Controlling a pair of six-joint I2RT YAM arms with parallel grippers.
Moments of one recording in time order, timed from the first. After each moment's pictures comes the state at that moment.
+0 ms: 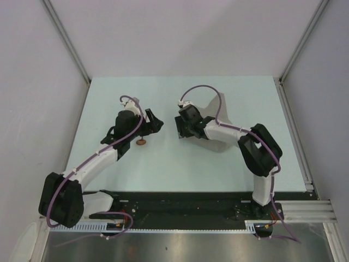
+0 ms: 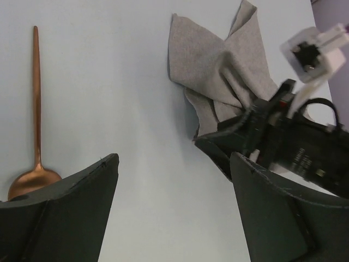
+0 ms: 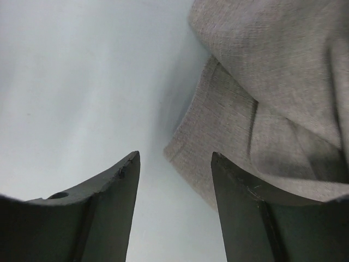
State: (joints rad) left arm -0.38 1.22 0.72 0.07 0.09 -0.58; right arm 0.73 1.88 1.29 -0.22 0.16 0.36
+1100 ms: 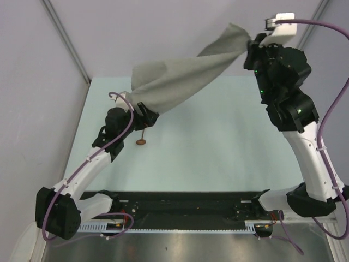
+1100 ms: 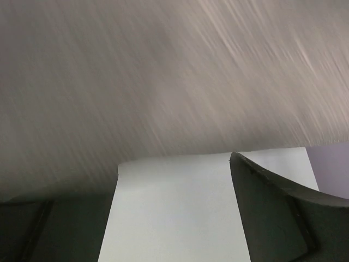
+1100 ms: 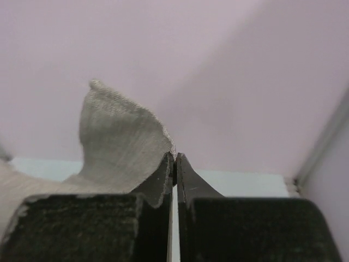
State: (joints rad) left arm -0.34 1.10 0.76 0.05 0.11 -0.59; right arm 0.65 1.41 2.05 -0.46 0.47 -0.08
